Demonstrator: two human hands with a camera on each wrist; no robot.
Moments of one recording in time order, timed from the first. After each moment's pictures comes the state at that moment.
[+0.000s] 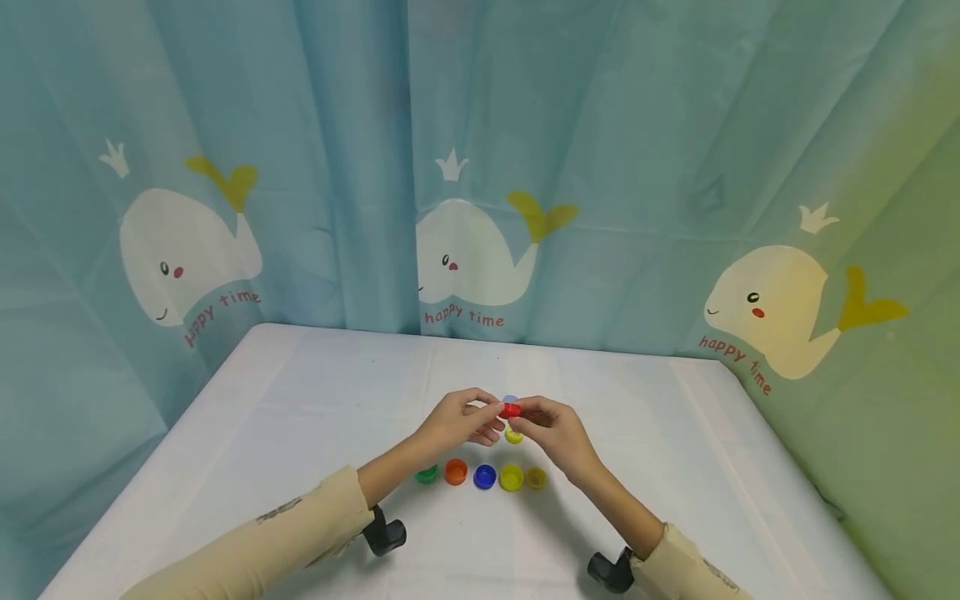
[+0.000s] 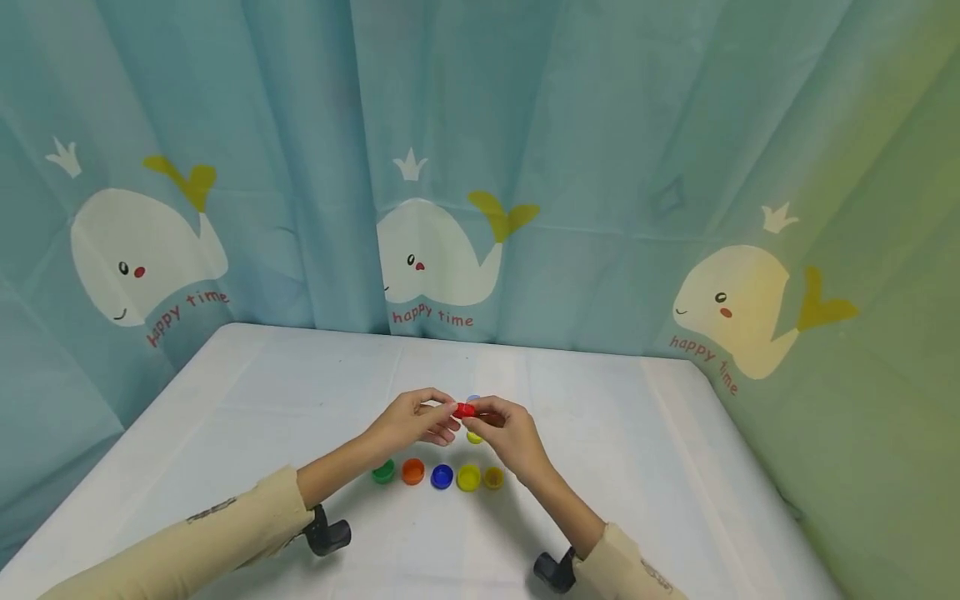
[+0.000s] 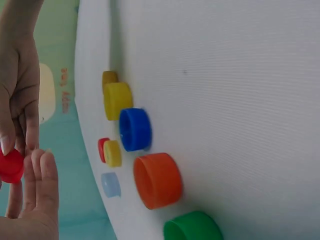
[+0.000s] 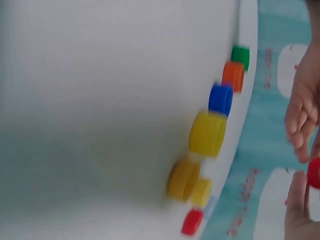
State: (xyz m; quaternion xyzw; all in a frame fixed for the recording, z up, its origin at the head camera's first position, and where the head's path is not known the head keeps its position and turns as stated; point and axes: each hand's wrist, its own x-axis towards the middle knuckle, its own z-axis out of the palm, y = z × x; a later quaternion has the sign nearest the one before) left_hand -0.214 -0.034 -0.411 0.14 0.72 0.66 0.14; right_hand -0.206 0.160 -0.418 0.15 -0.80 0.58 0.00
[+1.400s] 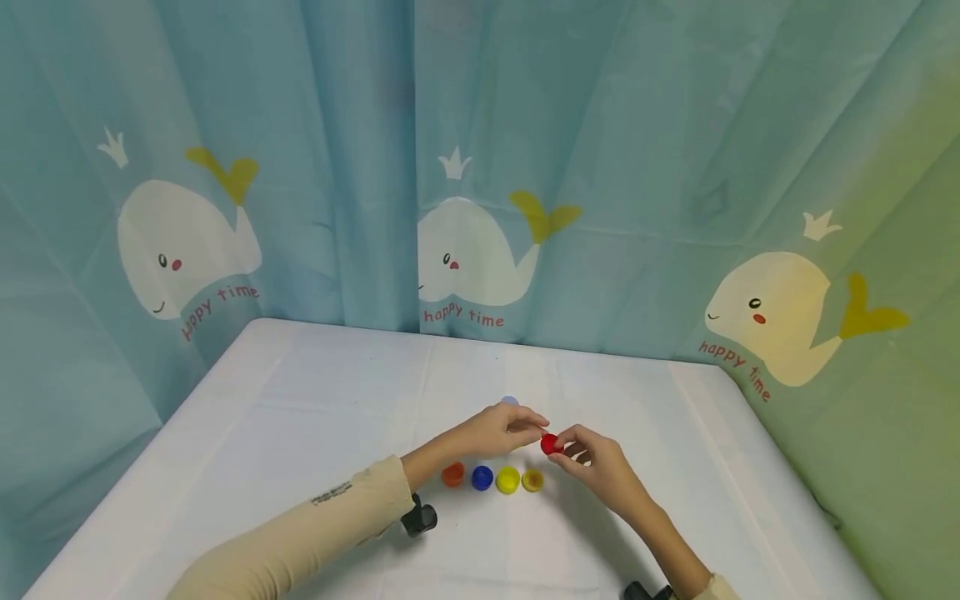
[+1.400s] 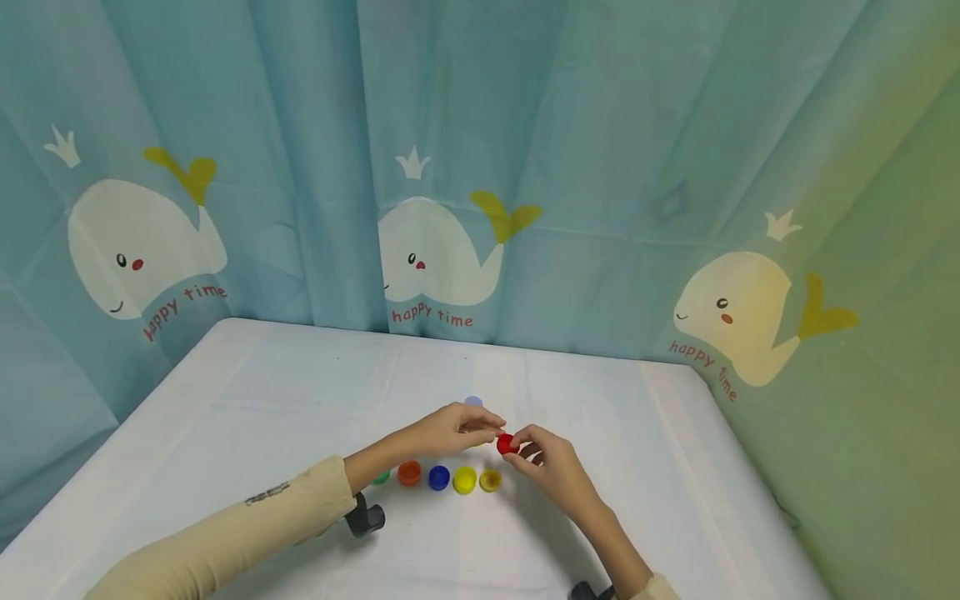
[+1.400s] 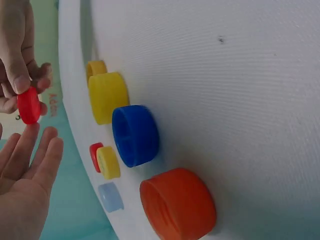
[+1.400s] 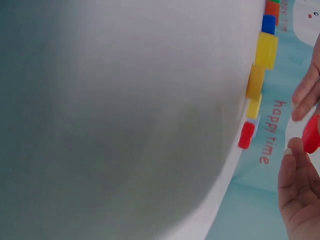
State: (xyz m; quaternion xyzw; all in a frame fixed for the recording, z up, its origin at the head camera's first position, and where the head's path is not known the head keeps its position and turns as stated) left_hand -0.232 0.006 -0.420 0.33 0.80 0.47 0.15; right_hand -0.192 0.226 -0.443 0.26 -0.88 0.39 0.10
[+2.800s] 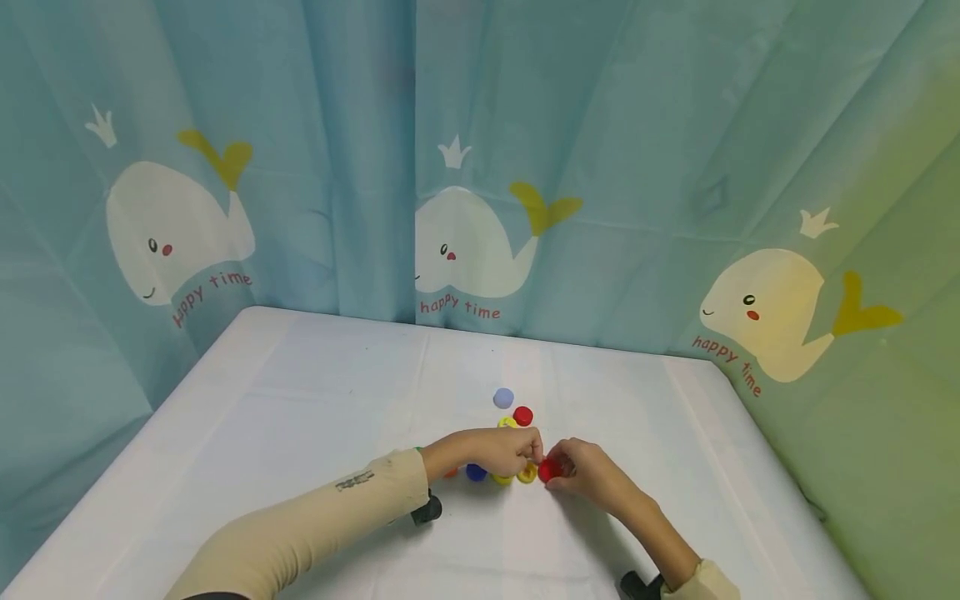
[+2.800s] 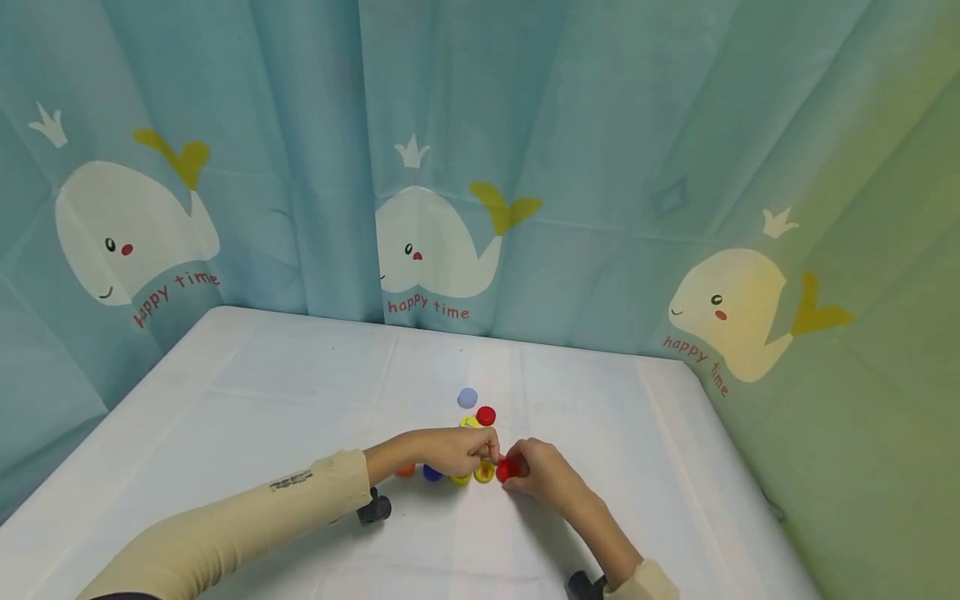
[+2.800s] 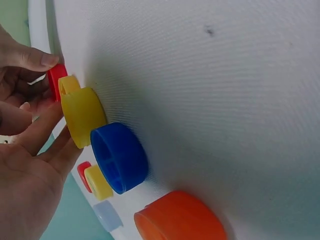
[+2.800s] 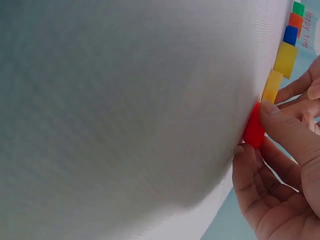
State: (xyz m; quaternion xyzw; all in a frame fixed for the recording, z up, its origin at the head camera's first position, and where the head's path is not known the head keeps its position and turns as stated) left_hand -0.223 0.025 -0.431 0.37 0.82 0.35 0.28; right_hand -0.191 0.225 -0.446 0.22 -0.94 0.25 -0.07
